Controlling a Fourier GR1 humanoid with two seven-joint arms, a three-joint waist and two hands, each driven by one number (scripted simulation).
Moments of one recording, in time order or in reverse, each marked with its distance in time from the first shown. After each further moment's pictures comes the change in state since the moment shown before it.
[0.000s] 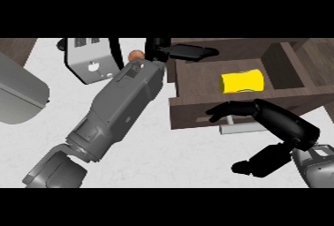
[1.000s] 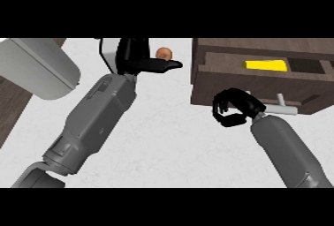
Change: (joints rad) left arm 0.240 0.104 0.031 -0.188 0.035 -0.154 -0.038; right arm -0.283 0.112 0.062 0.955 0.480 -0.341 -0.430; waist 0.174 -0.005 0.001
